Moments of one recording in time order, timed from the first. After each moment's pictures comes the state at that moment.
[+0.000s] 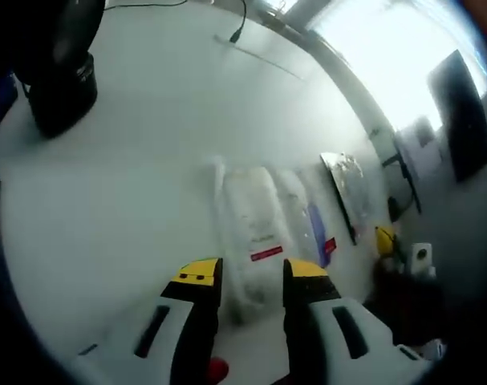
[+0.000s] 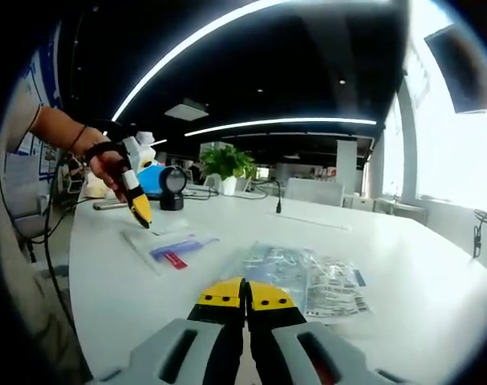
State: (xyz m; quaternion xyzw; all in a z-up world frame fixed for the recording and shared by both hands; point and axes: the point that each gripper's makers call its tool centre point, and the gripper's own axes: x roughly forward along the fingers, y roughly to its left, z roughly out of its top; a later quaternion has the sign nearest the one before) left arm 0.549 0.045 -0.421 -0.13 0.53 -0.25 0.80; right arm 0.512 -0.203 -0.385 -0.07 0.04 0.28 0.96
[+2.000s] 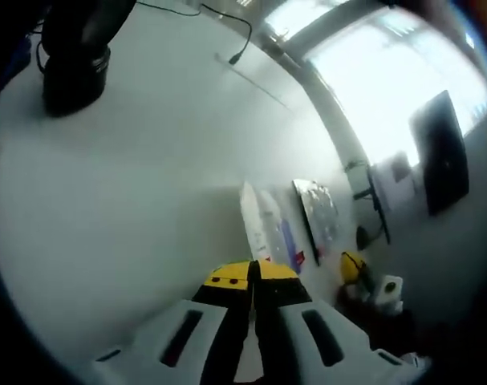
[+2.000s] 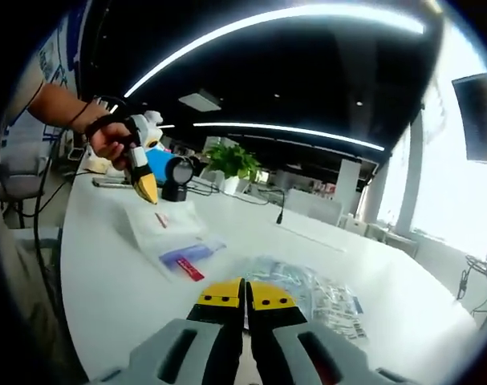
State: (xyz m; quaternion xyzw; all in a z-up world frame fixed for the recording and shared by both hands) left arm 0.542 0.035 -0.392 -0.24 0.48 -0.27 0.80; right arm 0.510 -0.177 -0.373 -0.16 0.01 0.27 0.95
